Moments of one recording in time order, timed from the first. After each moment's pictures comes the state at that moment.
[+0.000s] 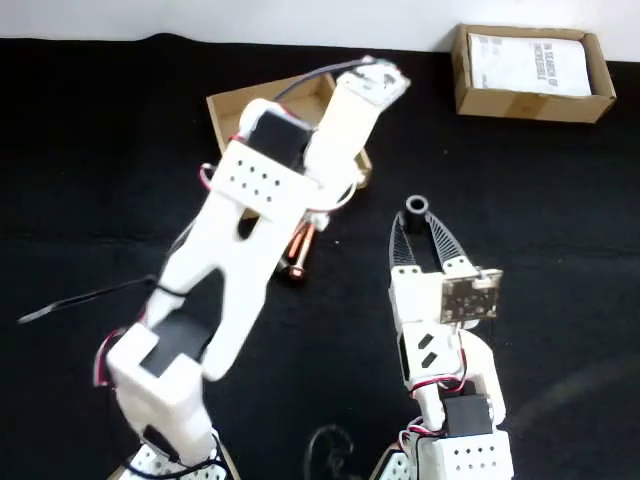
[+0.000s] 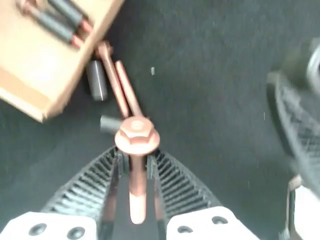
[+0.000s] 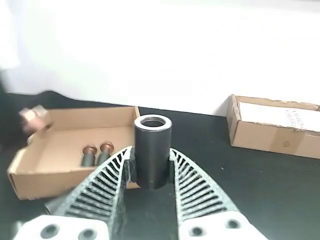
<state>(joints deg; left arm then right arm) 24.7 10.4 -31.7 100.3 -3.3 -12.7 -98.8 95.2 13.3 1.4</state>
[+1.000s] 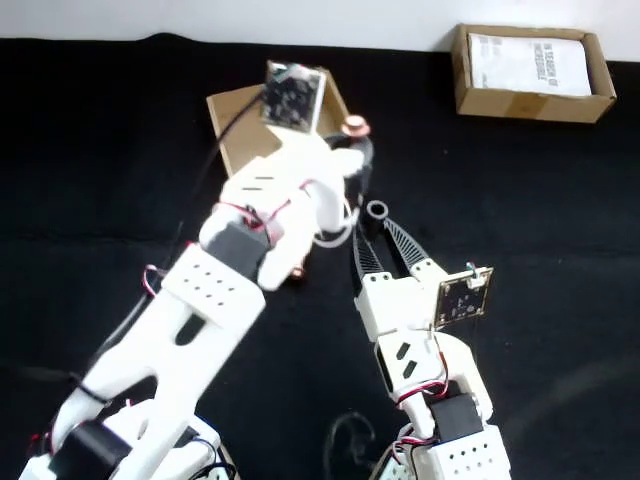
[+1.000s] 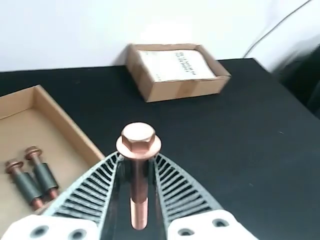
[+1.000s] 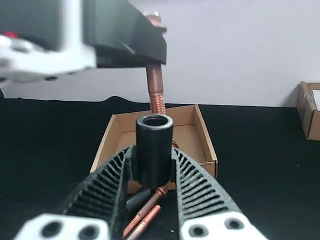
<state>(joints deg) 27.6 -27.7 28.6 23.4 20.5 -23.2 -98.8 95.3 13.1 -8.3</state>
